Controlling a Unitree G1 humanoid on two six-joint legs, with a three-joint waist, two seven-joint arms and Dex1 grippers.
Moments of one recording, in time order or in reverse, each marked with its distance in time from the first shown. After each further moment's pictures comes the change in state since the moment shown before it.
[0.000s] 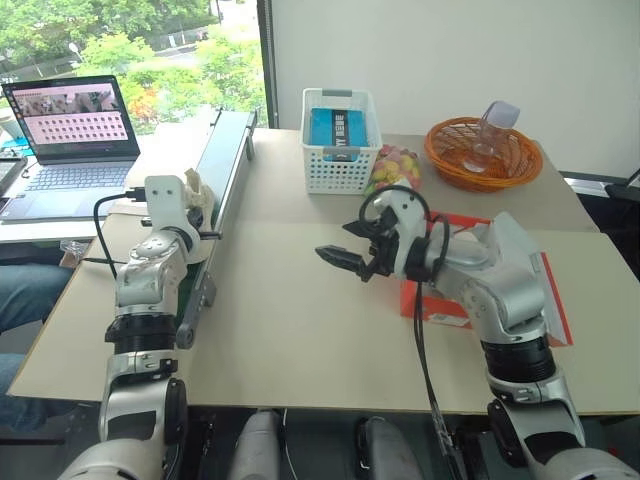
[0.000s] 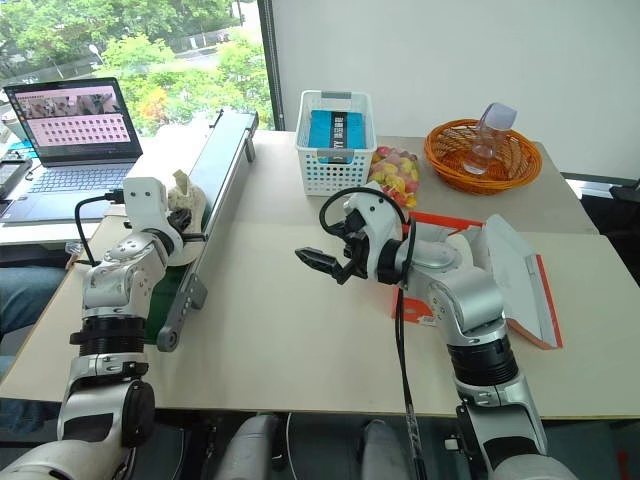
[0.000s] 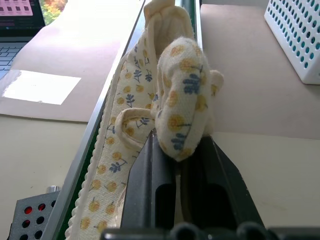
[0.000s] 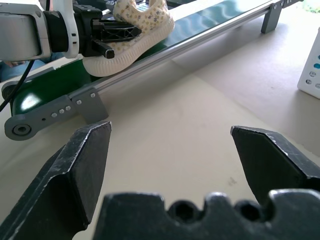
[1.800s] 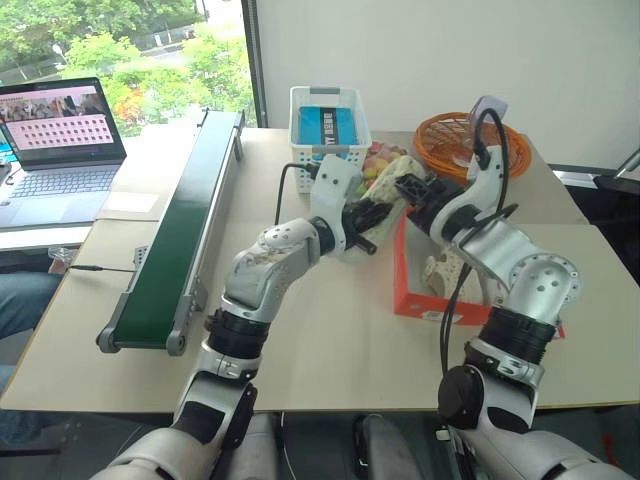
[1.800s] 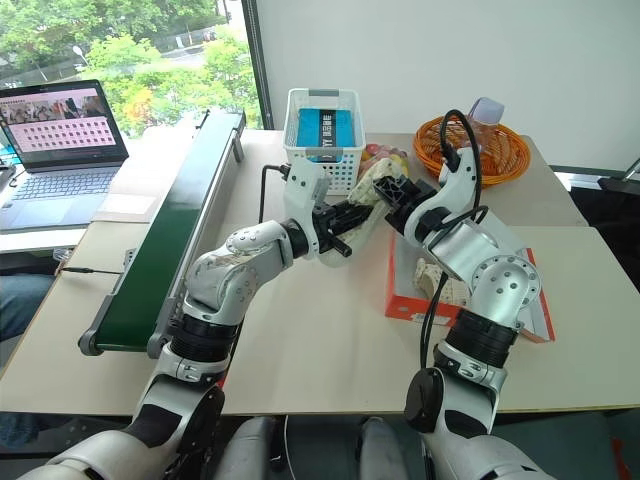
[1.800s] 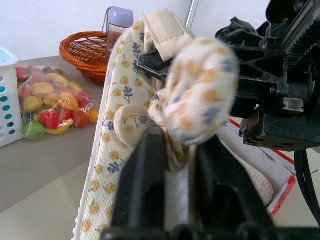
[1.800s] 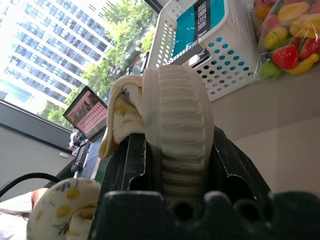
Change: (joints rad) left arm -0.090 -0.332 -0.334 -0.318 -0.198 0.167 -0.296; right arm -0.142 0.283 -0.656 0.146 0.570 0.261 -0.838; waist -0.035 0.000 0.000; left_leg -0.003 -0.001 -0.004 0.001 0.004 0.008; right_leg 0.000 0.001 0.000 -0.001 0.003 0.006
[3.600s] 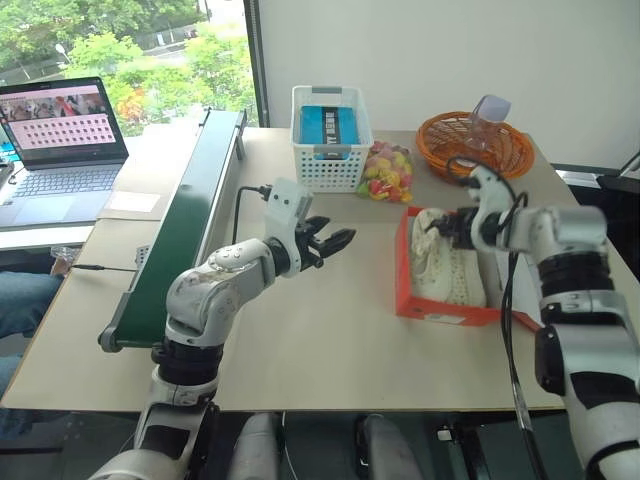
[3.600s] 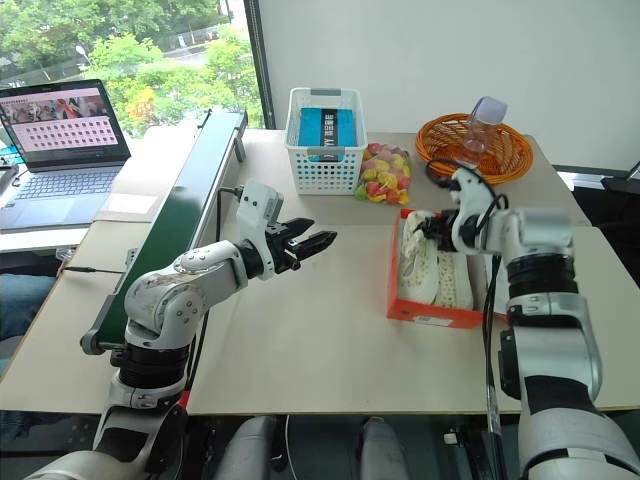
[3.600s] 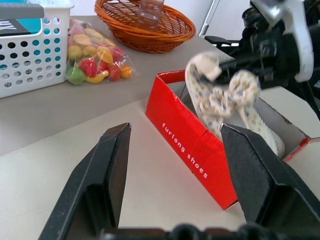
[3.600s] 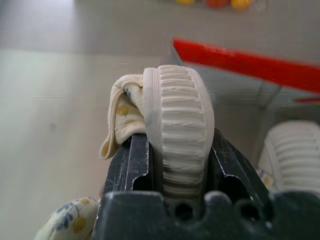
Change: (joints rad) left arm 0.156 0.174 0.054 -0.223 -0.131 0.186 0.062; right arm -0.196 -0.504 0.560 0.781 -0.680 -0.181 0.812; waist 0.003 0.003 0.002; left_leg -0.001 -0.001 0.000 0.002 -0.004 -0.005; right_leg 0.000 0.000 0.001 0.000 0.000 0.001
